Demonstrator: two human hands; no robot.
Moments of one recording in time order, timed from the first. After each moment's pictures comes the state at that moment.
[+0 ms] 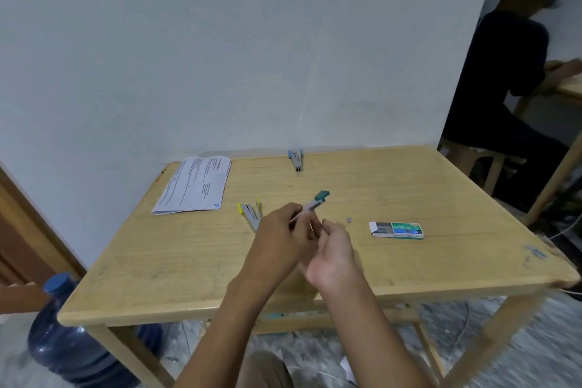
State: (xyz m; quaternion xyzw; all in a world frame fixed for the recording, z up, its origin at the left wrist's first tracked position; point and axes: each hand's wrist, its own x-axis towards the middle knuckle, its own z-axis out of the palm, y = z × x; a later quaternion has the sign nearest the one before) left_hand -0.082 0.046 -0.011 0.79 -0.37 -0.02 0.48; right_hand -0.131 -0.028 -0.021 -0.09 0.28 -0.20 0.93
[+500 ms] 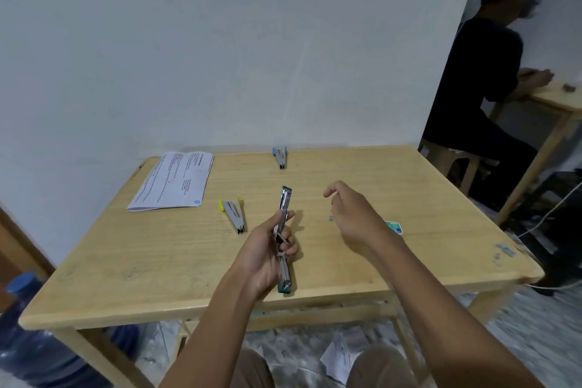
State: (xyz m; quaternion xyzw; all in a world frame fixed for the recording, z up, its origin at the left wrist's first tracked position) left_hand -0.073 0.022 -0.047 0.40 -0.03 -0.46 0.79; right_hand -0.149 -0.136 -0.021 -0.87 0.30 -0.16 0.35
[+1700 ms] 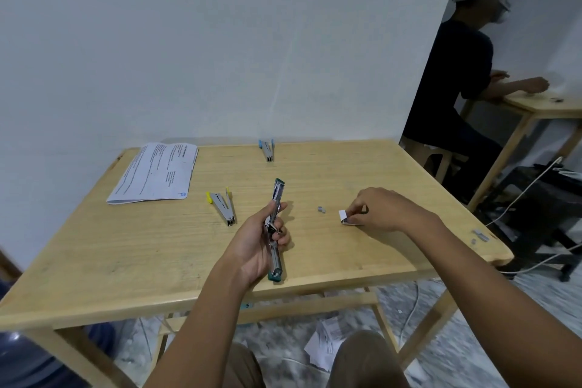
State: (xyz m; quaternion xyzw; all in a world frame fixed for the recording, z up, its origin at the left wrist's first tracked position) left_hand -0.061 0.020 -0.058 0.39 -0.06 -0.49 0.77; right_hand -0.197 -0.195 -0.013 -0.97 0.22 0.02 0.08
